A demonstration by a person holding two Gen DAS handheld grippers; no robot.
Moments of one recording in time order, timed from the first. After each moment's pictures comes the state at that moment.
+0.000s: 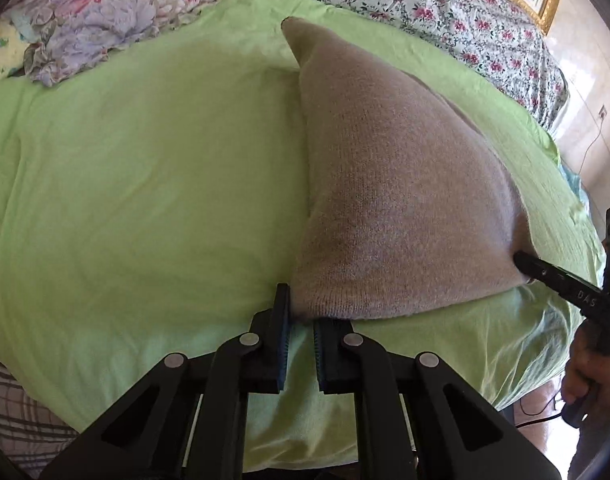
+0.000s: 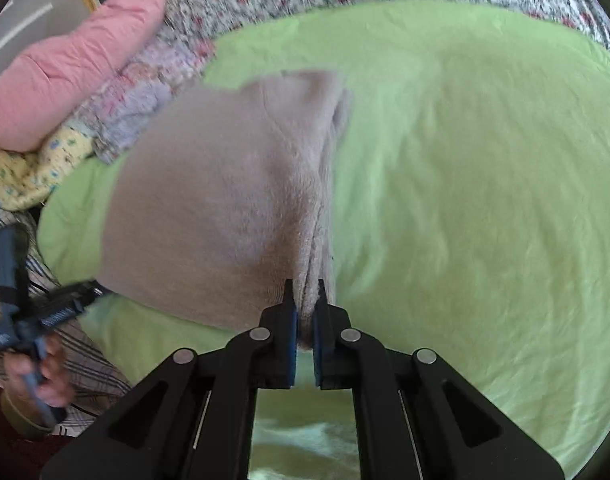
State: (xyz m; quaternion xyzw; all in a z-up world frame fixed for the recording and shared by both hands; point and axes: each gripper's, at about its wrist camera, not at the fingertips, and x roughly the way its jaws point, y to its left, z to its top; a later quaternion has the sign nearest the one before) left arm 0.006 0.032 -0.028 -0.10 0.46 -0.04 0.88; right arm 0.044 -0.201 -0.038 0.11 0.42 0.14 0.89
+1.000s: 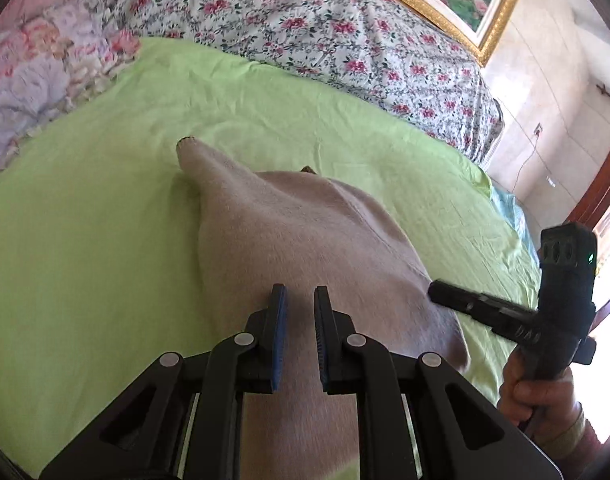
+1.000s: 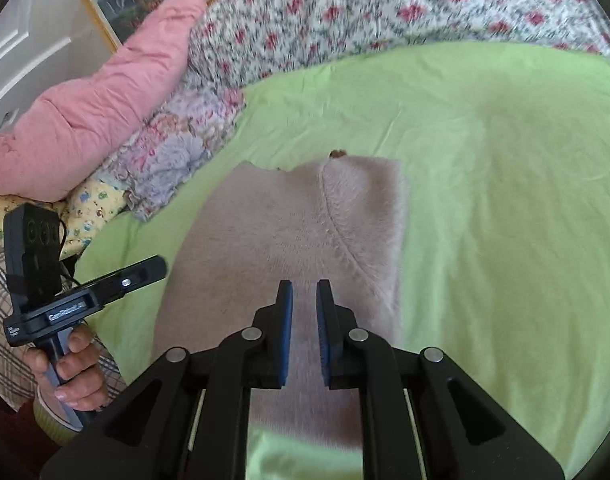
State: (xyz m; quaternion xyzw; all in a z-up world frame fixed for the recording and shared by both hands) left arm 0.105 0.033 0.048 -0.13 0.39 -0.17 0.90; right arm 0.101 -0.182 0.020 0.15 0.37 0.18 0.90
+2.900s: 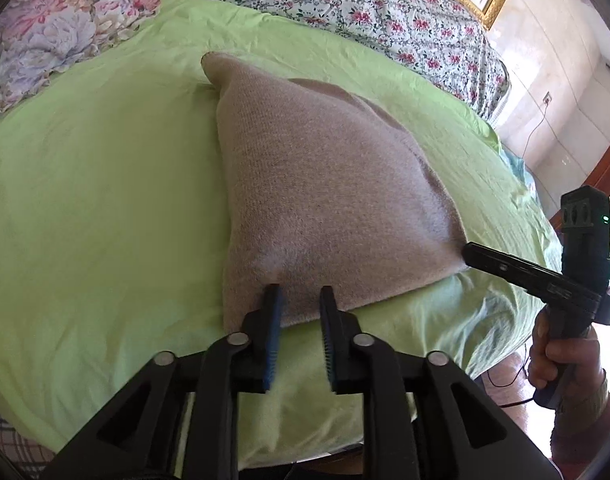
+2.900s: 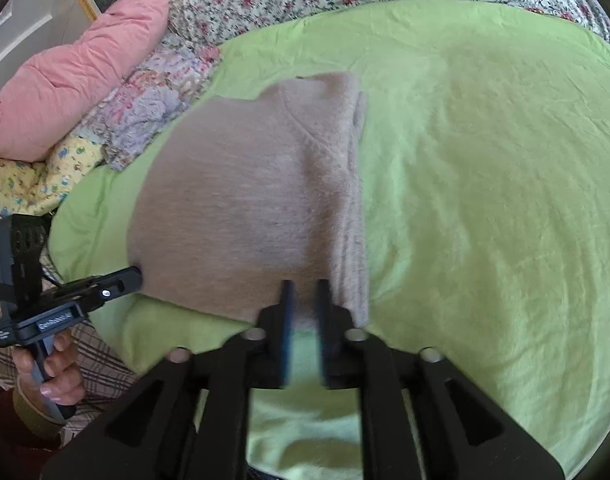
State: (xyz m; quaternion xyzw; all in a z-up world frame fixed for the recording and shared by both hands) left arm 0.013 0.029 -0.001 -0.10 0.44 -0.15 0.88; right arm 0.029 -0.193 -0.023 0.14 0.40 0.16 0.89
